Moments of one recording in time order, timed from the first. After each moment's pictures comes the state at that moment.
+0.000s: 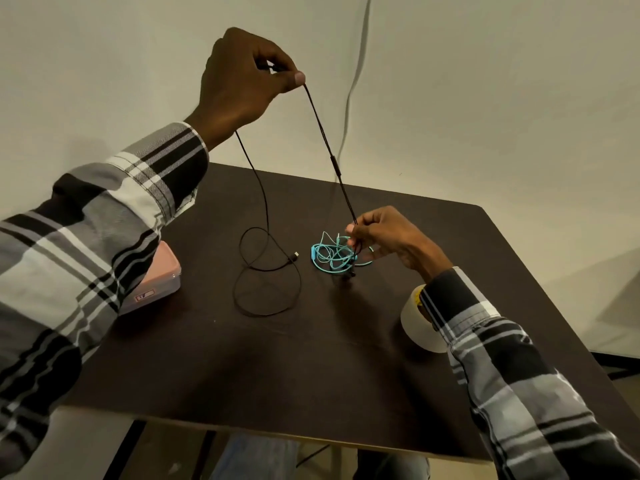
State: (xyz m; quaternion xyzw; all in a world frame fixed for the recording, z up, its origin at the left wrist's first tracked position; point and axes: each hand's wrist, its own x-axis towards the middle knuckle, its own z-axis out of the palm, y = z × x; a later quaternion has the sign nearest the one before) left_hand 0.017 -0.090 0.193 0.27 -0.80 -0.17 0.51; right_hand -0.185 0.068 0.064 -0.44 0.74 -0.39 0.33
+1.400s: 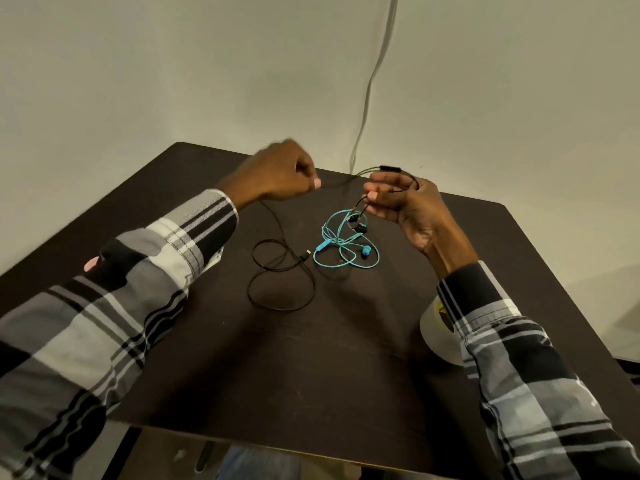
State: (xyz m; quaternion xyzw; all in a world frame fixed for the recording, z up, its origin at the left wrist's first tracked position) left_hand 0.006 -0.094 0.109 0.31 -0.91 -0.20 0.18; right_hand -0.196 0.036 0.073 -0.34 0.55 -0.65 0.39
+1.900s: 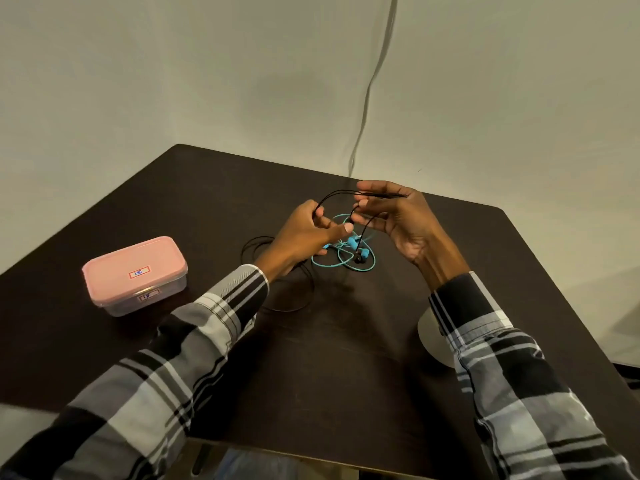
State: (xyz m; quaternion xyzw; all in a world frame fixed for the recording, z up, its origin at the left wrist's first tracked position) left_hand -0.020 -0.044 0.026 0.30 -0.70 -0.58 0.29; right_hand -0.181 0.038 0.070 -0.35 0.54 -0.64 0.42
